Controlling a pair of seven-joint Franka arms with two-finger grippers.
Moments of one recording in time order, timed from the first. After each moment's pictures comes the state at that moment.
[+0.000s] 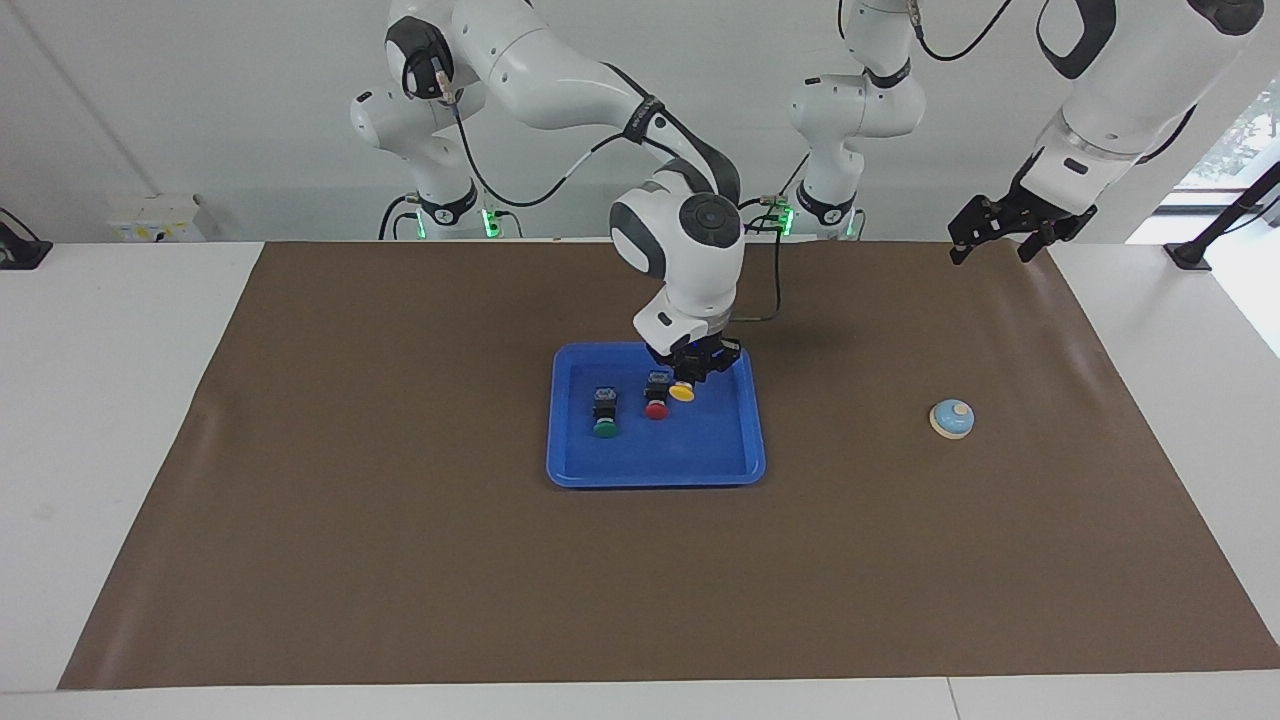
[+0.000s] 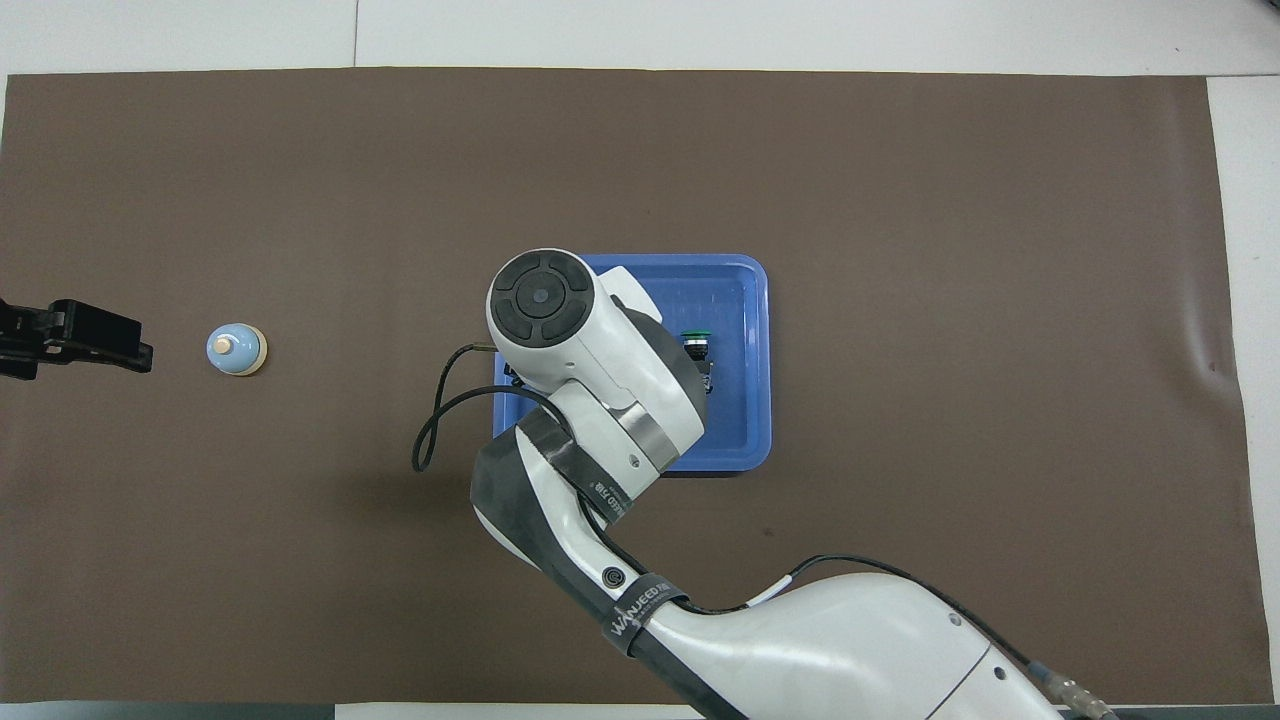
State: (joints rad) left arm -0.13 -0.06 0.09 -1.65 -0.02 1.48 -0.02; right arm 0.66 0.59 0.07 -1.41 0.02 1.97 0.87
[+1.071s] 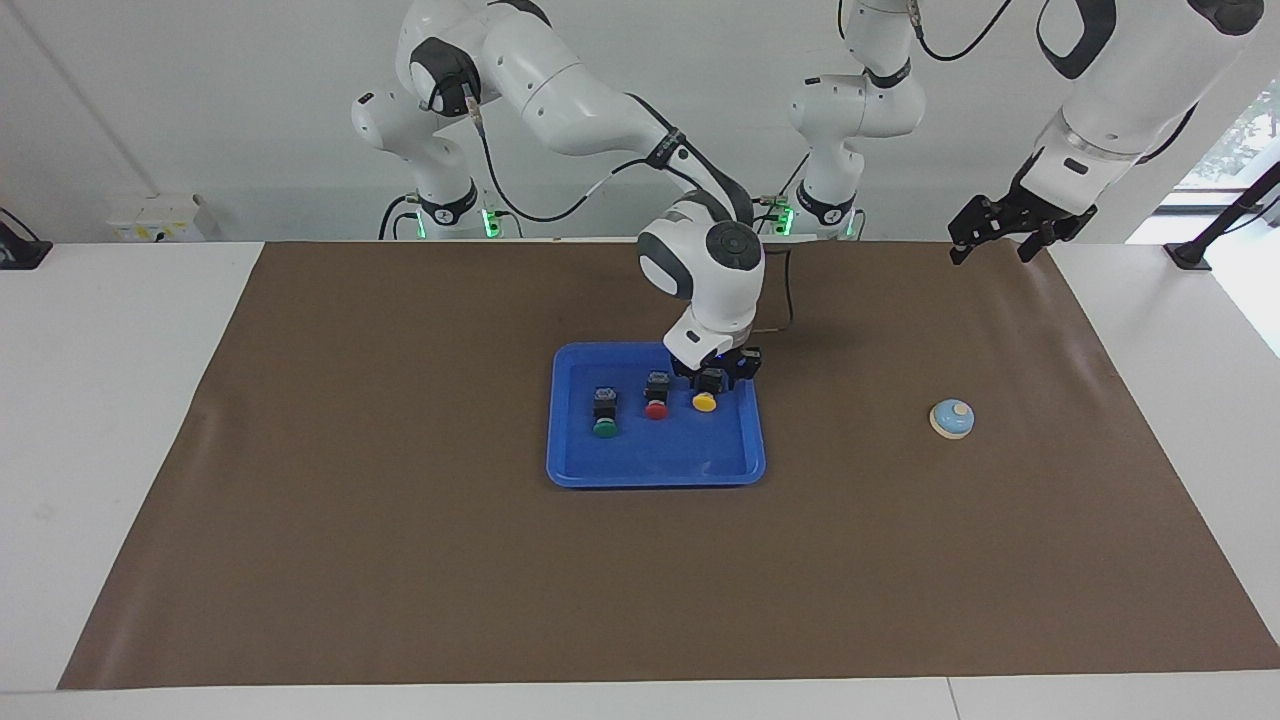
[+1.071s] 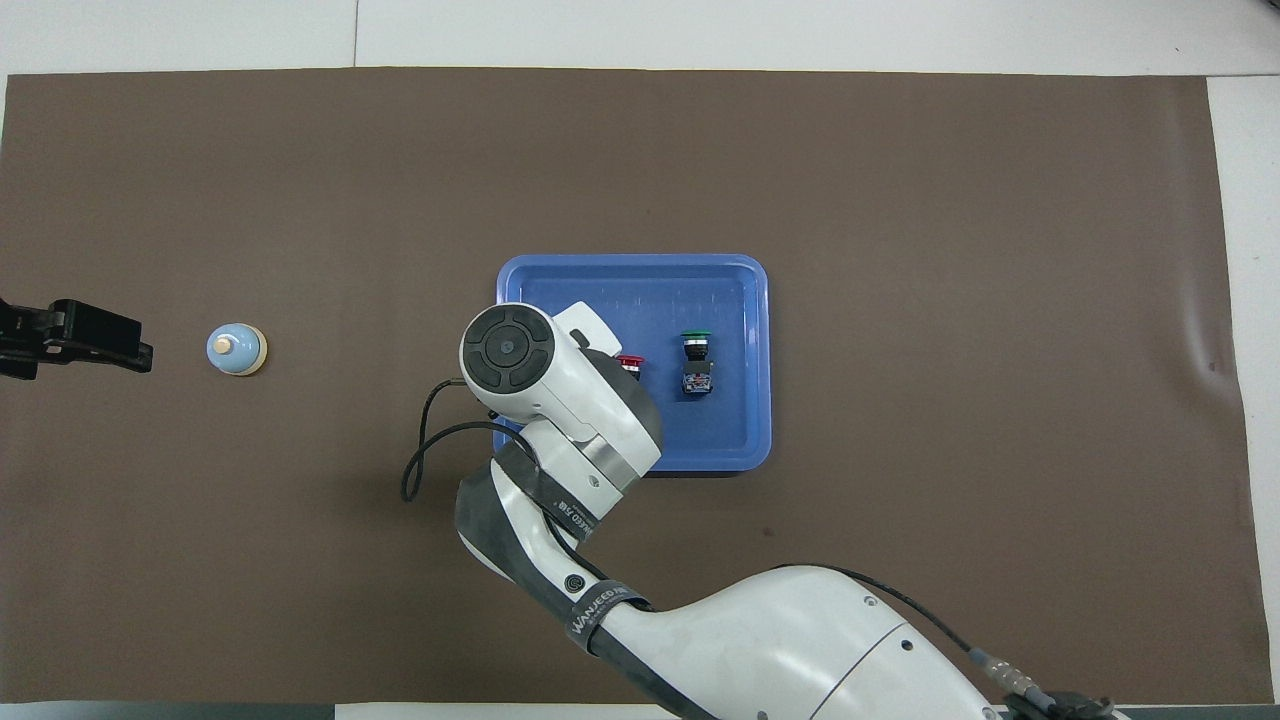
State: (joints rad) left arm -0.13 -0.06 0.09 -1.65 -0.02 1.48 -0.02; right arm 0.71 0.66 0.07 -1.44 0.02 2.08 0.86
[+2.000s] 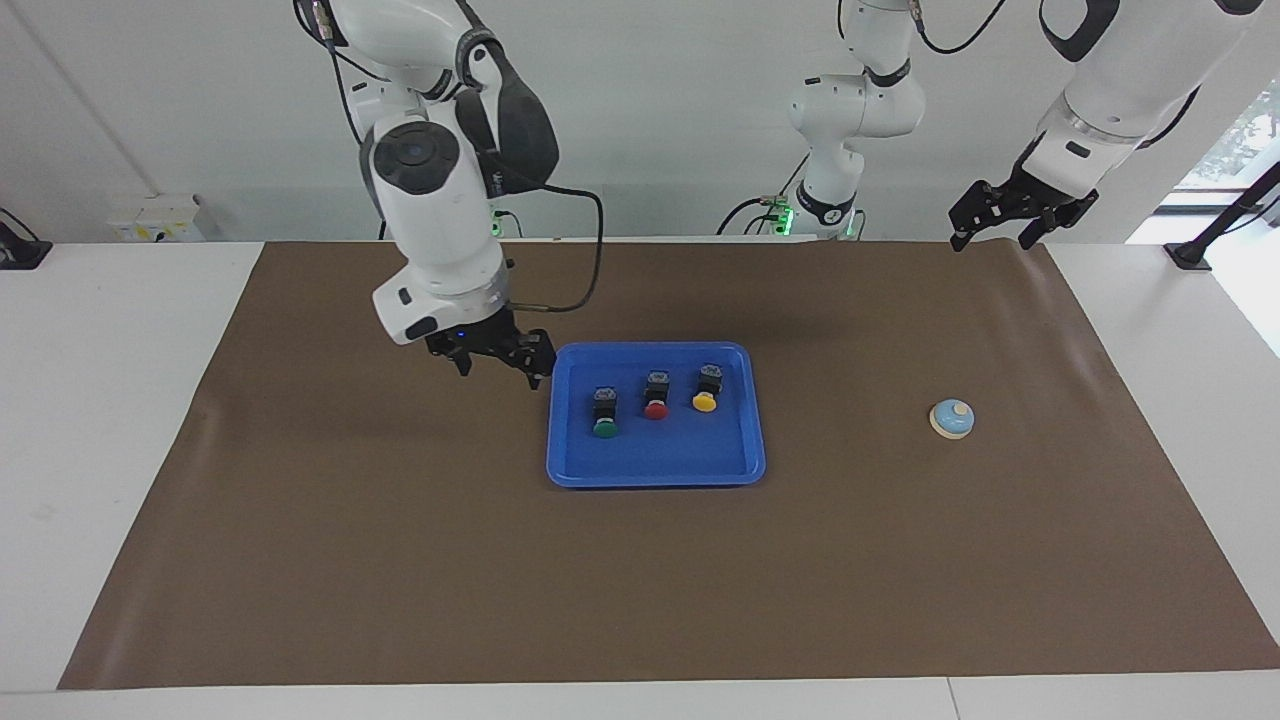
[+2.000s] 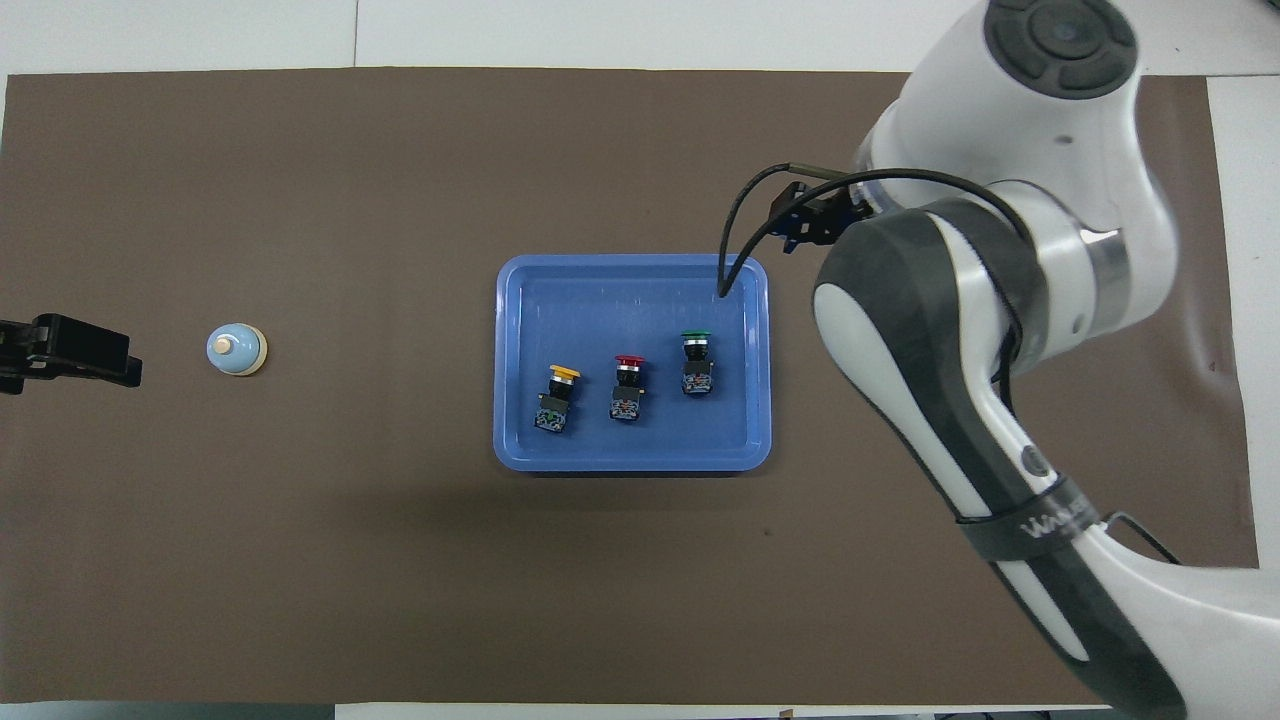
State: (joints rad) left arm -0.13 -0.08 0.09 -1.65 -0.02 1.46 -0.02; right arm 0.22 0.31 0.04 -1.42 0.02 1.69 0.49
